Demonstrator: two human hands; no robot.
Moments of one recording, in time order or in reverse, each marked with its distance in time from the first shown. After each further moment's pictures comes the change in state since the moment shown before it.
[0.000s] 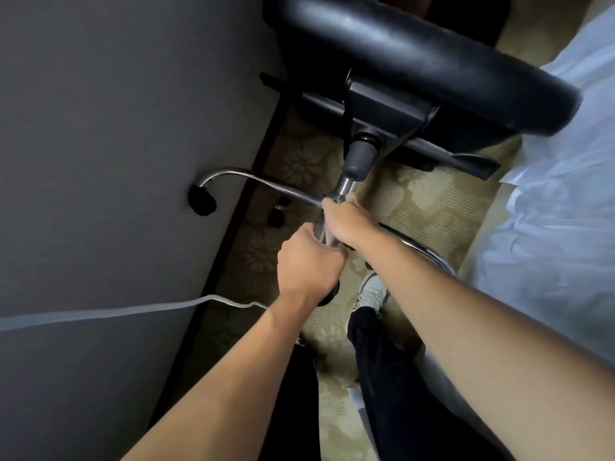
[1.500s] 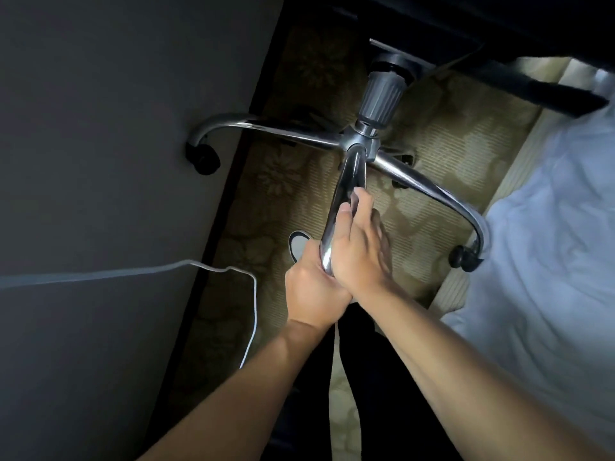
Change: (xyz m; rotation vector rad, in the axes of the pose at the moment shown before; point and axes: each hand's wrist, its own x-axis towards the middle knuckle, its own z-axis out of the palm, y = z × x) left_hand -0.113 -0.238 0.020 -0.120 0.009 0.184; right_hand -0.125 0.111 0.215 0.101 0.328 -0.243
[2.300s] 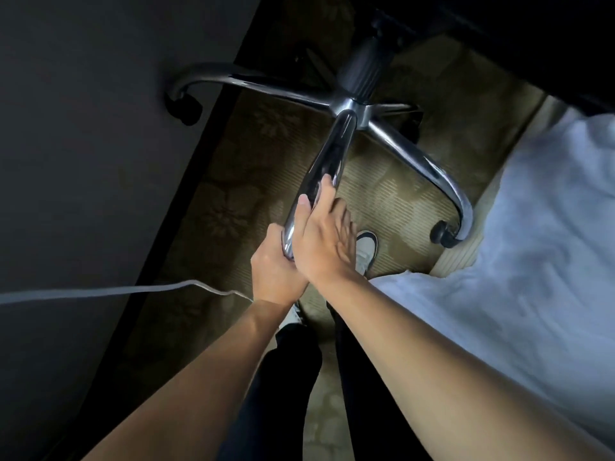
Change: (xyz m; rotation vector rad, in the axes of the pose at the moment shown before) left_hand -0.090 -0.196 0.052 -0.116 0.125 0.003; right_hand -0.107 0.100 0.133 -0.247 -0.009 -0.130
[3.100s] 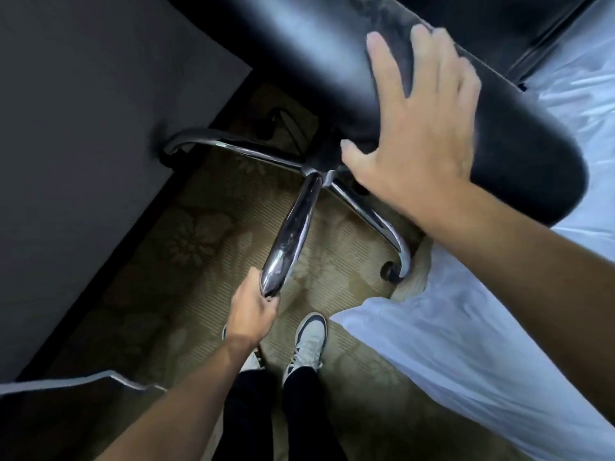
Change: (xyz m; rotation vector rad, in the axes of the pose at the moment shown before) left_hand -0.039 -0.076 0.011 -0.007 -0.140 -0.100; right_hand -0.011 -0.051 -0.167 -0.789 0.595 -0.582
